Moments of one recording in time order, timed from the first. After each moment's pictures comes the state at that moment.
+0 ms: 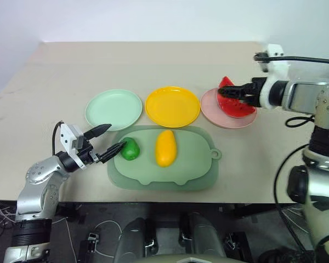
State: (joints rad) left arm -0.14 0.56 0.22 -0.03 -0.55 0.13 -0.97; right arm -0.98 -0.56 -0.28 -0.08 0.68 1.59 0.31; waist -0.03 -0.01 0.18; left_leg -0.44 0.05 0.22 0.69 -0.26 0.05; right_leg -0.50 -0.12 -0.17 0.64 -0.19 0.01
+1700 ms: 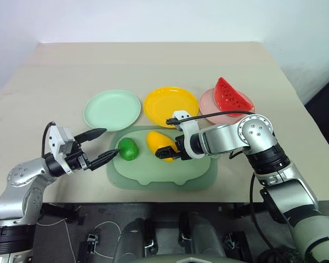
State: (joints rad) left arm -0.07 0.67 0.27 -0.10 -0.61 0.17 -1.05; right arm -0.88 -0.46 0.33 0.06 1.71 1.35 -0.63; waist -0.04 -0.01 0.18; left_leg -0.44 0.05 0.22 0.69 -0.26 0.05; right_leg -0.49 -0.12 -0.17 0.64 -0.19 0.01
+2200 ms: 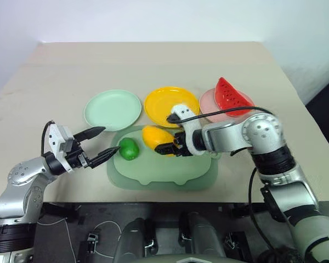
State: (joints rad) left arm -0.08 0.66 0.27 -0.09 -0.60 0.17 -1.03; right arm -0.92 -0.52 0.19 -0.06 1.49 1.38 -0.31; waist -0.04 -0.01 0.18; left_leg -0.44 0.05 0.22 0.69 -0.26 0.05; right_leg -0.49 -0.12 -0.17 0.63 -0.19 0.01
